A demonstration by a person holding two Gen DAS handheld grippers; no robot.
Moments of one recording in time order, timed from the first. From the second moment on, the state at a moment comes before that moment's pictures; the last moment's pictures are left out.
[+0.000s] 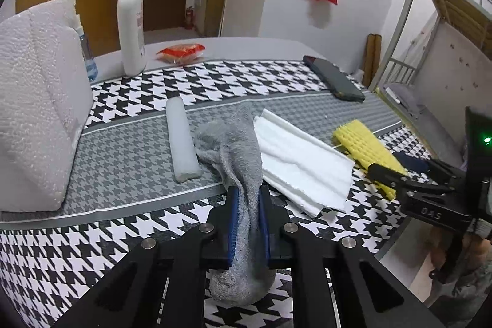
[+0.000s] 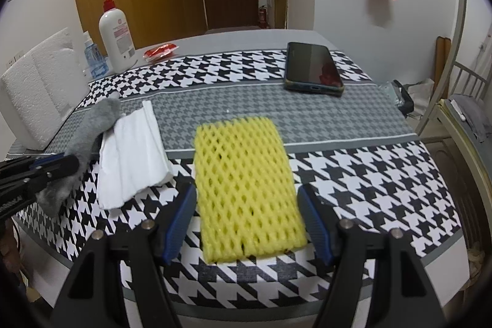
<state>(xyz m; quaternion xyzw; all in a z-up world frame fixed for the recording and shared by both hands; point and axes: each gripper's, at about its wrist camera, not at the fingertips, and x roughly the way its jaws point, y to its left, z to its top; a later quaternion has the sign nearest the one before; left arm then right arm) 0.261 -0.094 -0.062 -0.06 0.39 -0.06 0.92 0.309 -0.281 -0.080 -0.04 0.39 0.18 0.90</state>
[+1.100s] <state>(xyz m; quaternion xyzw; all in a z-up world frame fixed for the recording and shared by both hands) 0.229 -0.081 -0.023 -0.05 0.32 -0.06 0.94 0.283 -0.287 -0.044 -0.04 0.35 0.17 0.92</state>
